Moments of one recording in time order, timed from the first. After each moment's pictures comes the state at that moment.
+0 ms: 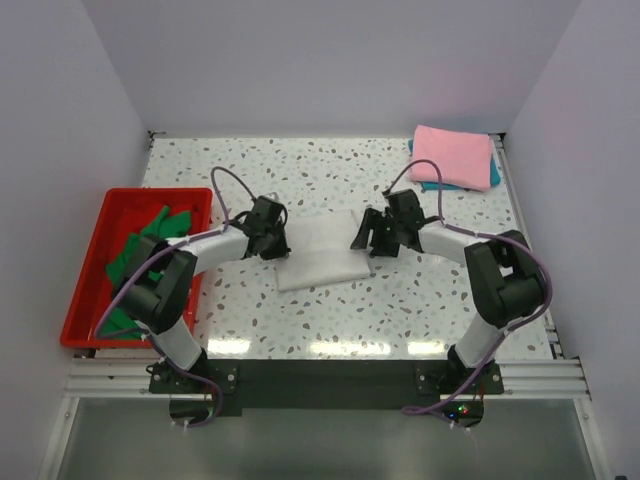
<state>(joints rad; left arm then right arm) -0.48 1.69 0.92 -0.21 -0.03 -0.66 0.36 1.72 0.92 -0.14 -0.26 0.60</state>
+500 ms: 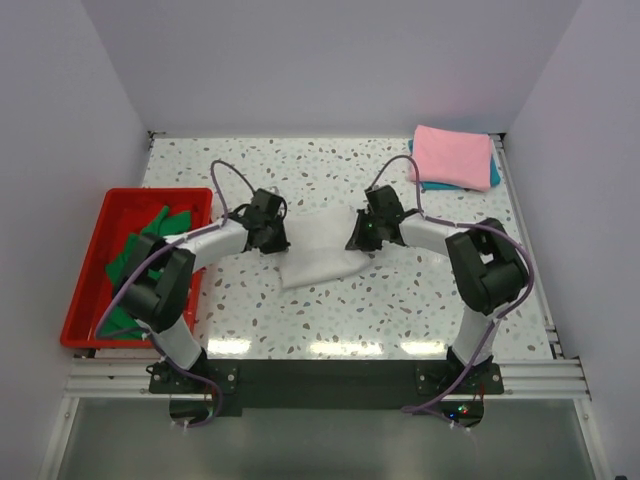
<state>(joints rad) -0.47 1.70 0.97 -0.26 -0.02 -0.64 0.46 1.84 1.05 -0.16 -0.20 0.65</state>
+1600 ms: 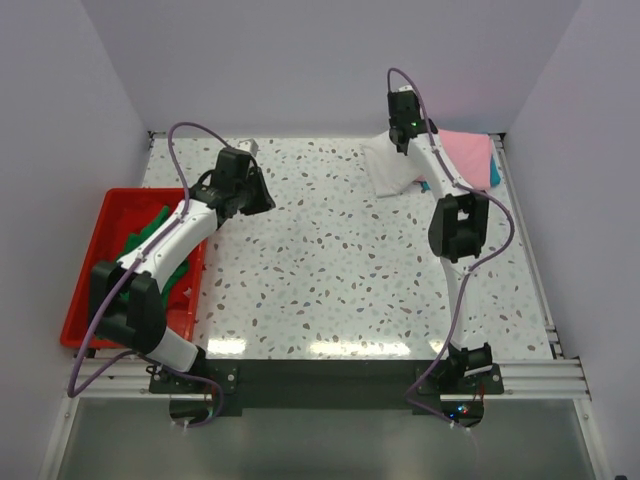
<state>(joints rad) -0.34 1.53 1.22 -0.44 0.05 -0.51 0.24 2.44 2.34 -0.66 0.57 -0.15</state>
